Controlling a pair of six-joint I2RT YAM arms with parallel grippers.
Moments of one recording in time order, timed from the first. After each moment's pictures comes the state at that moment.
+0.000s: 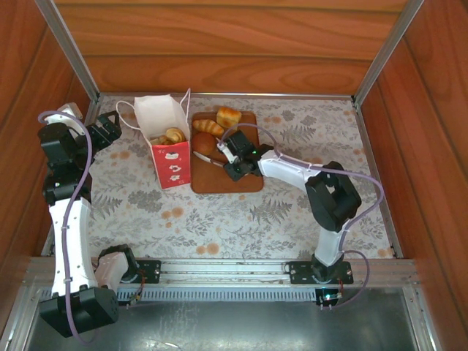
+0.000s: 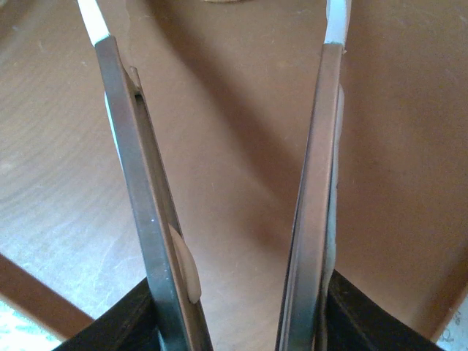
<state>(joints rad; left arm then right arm) 0.26 0.91 1.00 -0.34 0.37 -0.50 0.75 1.86 1.29 -0.48 0.09 -0.07</state>
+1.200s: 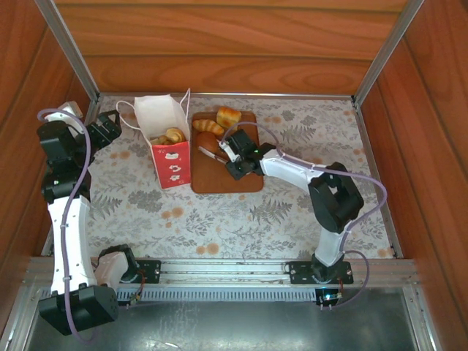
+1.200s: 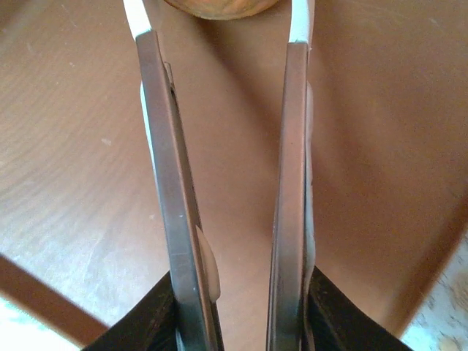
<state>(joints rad) 0.26 0.93 1.04 -0.38 0.39 -0.51 0.74 1.81 1.27 -0.50 0.11 -0.06</state>
